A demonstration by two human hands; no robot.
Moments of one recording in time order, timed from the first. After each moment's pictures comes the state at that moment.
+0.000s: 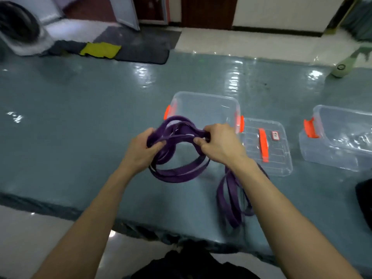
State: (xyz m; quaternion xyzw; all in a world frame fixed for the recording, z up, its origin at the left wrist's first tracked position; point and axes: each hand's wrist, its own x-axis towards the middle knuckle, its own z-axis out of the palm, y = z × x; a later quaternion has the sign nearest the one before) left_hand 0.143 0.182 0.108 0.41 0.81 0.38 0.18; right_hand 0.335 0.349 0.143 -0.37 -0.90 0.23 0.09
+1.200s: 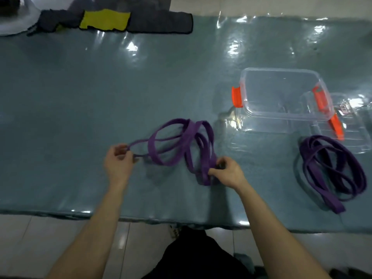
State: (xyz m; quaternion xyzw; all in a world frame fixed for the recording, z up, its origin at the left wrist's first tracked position) left_hand -0.153 0.024 -0.057 0.09 0.82 0.53 0.20; right_hand 0.151 0.192 -0.052 -0.61 -0.64 0.47 0.01
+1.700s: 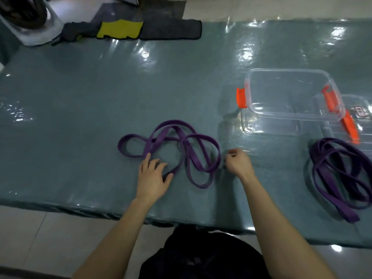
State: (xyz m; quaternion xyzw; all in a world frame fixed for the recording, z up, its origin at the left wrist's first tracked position) left_hand -0.080 0.010 -0.101 0.48 0.86 0.08 0.11; right_hand 0.148 0.230 -0.061 -0.63 -0.61 0.48 0.07
